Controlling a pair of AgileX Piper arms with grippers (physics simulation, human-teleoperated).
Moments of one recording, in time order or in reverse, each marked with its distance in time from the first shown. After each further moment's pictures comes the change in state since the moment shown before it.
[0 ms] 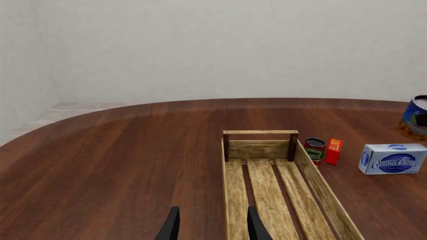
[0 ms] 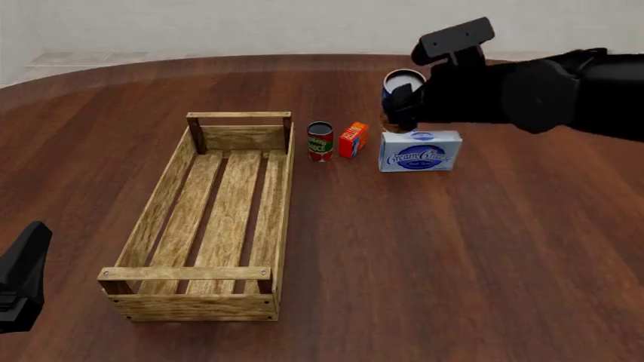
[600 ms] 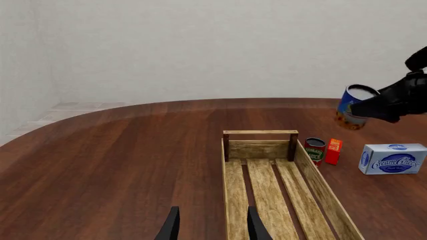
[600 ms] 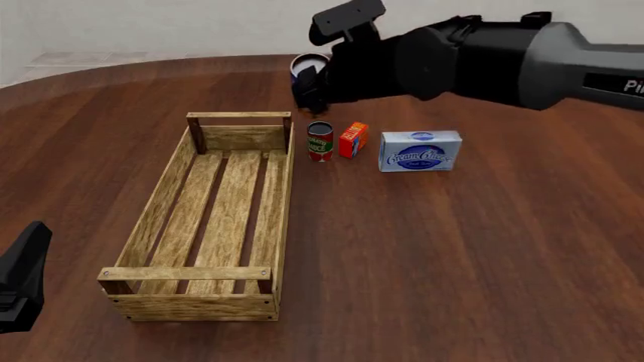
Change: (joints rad) left arm 0.000 0.000 0.000 0.000 0.000; right arm 0.217 0.233 -0.355 0.108 0.002
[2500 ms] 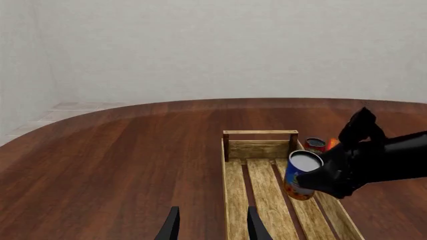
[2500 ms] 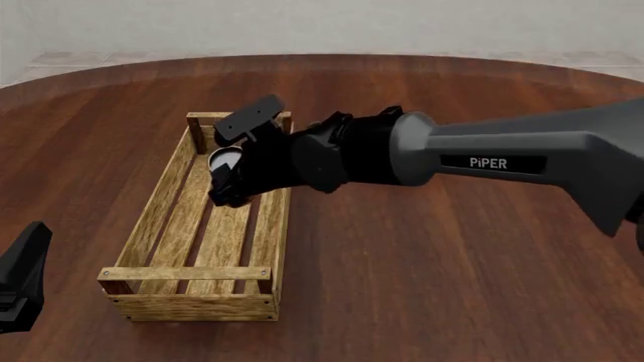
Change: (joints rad) left arm 0.000 0.000 0.000 0.000 0.000; right arm 0.253 0.209 0.010 -0.076 0.096
